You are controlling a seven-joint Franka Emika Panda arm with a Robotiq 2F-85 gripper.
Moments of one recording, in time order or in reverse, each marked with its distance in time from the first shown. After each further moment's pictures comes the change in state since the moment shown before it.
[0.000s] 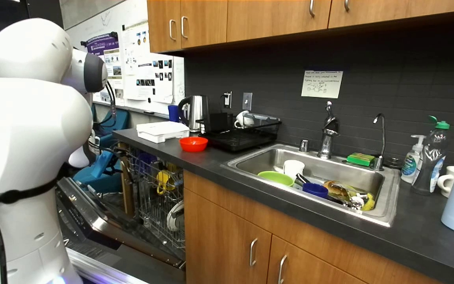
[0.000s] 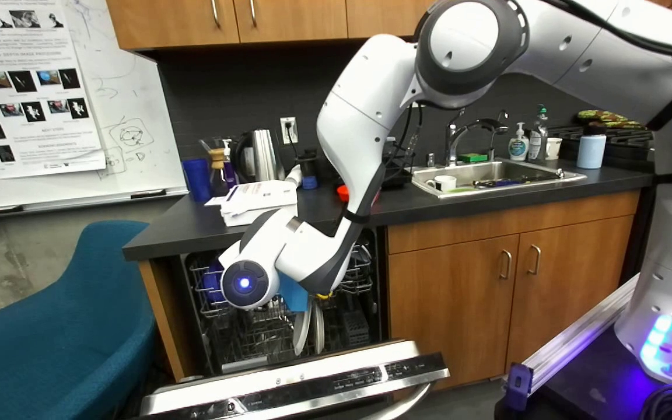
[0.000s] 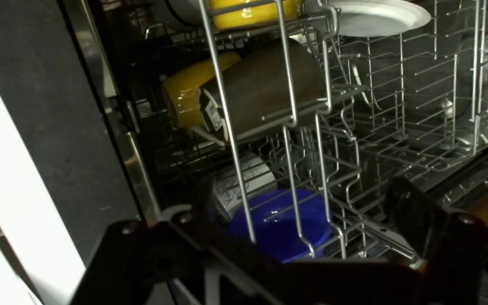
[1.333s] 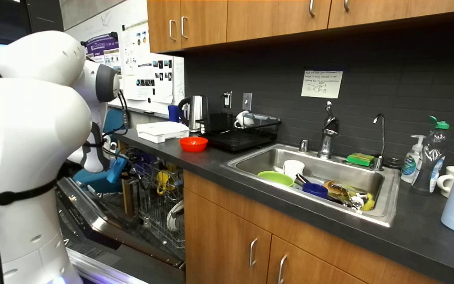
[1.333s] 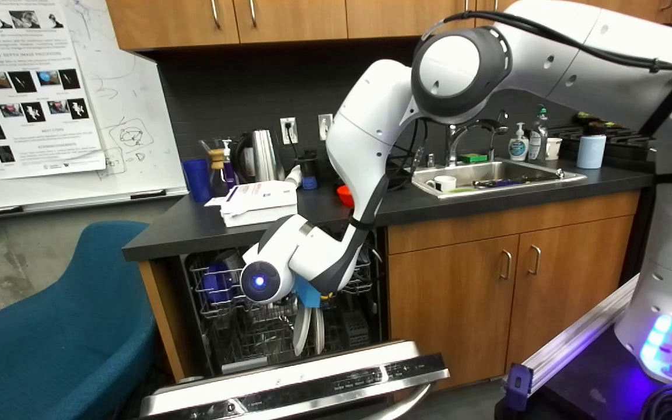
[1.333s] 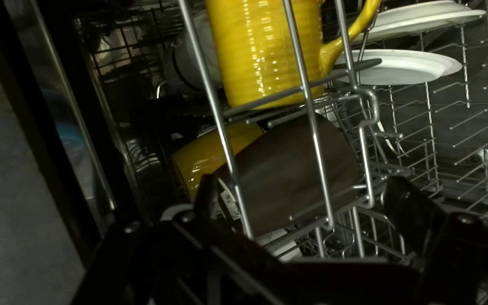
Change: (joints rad) arm -0.085 0.080 -0.001 0.064 0.000 -0.026 0.012
